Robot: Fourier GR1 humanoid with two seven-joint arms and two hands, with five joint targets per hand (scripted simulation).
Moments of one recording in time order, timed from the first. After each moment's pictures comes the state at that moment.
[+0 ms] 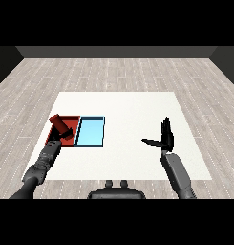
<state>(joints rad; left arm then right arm) -0.72 0.42 -0.06 -0.11 0.08 0.50 -0.15 -0.15 -0.27 0.13 -1.39 -0.33 -0.34 -0.36</state>
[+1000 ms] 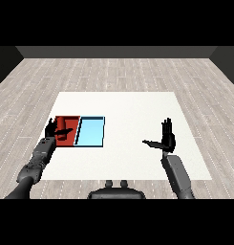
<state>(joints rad) -0.74 0.48 0.03 -0.15 0.15 0.37 -0.27 -0.13 -0.25 0.10 -1.42 -0.36 -0.27 -0.41</state>
